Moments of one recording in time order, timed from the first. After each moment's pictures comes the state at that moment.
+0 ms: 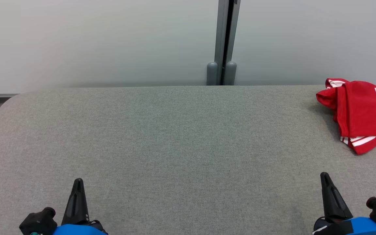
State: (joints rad) left arm 0.06 0.06 0.01 0.23 -0.34 -0.08 -0.19; right arm 0.06 -0.05 -0.07 0.15 0.41 0.13 -0.14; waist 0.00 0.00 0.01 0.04
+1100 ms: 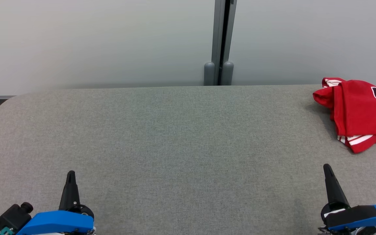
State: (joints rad) left arm 0.00 0.06 0.05 0.23 -0.86 -0.10 -0.07; right arm 0.00 -0.05 -0.09 0.19 0.90 0.13 -0.04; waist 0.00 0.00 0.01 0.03
